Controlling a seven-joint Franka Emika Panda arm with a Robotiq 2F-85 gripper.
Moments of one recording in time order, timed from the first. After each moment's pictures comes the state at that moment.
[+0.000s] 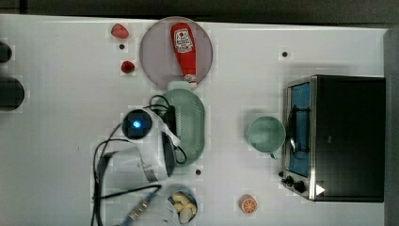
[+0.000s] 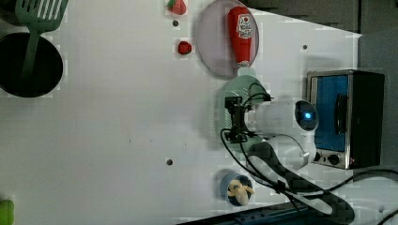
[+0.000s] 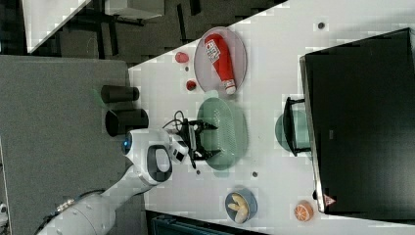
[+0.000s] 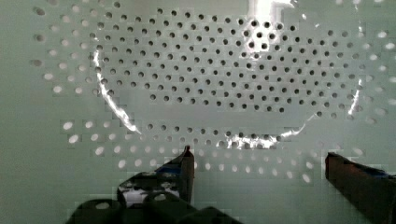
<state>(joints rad) 0.30 0.43 0.01 -2.33 -0.01 1.11 0.99</state>
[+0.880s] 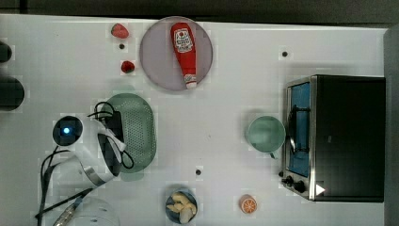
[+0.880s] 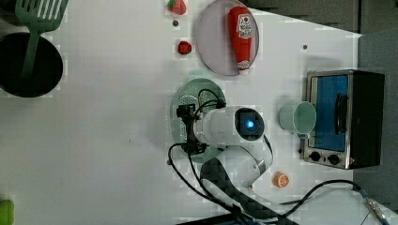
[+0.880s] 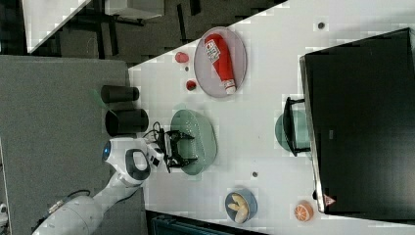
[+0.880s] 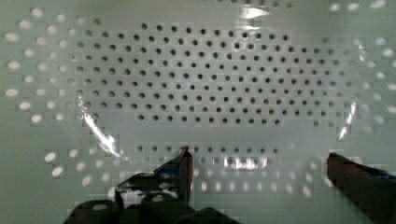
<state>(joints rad) 0.56 0.53 0.03 -2.16 0.06 1.00 1.14</state>
